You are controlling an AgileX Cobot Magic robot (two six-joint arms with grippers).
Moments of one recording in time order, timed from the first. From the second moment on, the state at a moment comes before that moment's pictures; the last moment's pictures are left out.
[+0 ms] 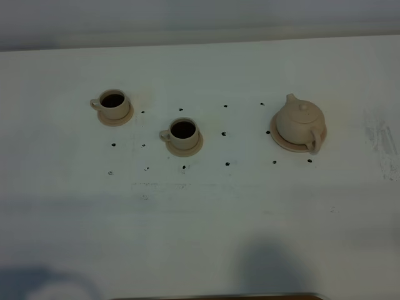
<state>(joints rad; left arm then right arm) 0.05 -0.01 -0.46 0.02 1.06 -0.04 0.01 -0.01 -0.52 0.02 1.12 0.02</state>
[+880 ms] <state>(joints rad) 0.05 -0.01 -0.46 0.02 1.06 -0.04 0.01 -0.01 -0.52 0.02 1.12 0.02</state>
